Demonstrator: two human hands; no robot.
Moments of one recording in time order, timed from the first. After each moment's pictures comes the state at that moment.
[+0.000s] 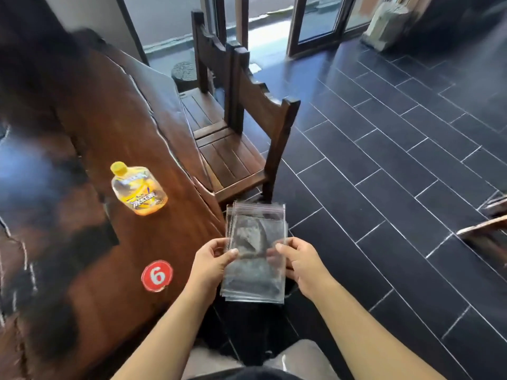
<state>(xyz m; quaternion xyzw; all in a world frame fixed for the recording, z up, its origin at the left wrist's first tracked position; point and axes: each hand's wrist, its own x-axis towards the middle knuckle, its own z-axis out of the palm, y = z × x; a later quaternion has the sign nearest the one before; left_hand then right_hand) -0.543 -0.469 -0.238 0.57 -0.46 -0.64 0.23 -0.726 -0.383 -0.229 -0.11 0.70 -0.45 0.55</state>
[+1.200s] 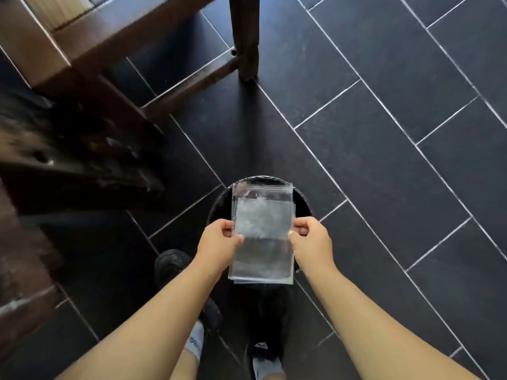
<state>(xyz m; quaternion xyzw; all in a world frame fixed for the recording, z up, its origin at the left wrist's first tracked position) -0.665 -0.464 -0.785 0.65 -0.50 -0.57 -0.09 -0.820 -0.358 -0.781 -0.05 0.85 -0.28 0.44</state>
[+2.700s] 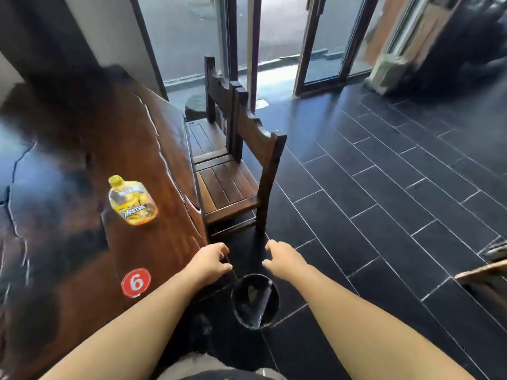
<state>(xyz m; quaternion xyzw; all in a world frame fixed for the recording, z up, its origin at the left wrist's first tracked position) -0.614 -0.468 -0.217 0.53 -0.77 -0.35 -0.06 -0.816 -0.398 -0.230 -0.54 0.77 -0.01 0.34</state>
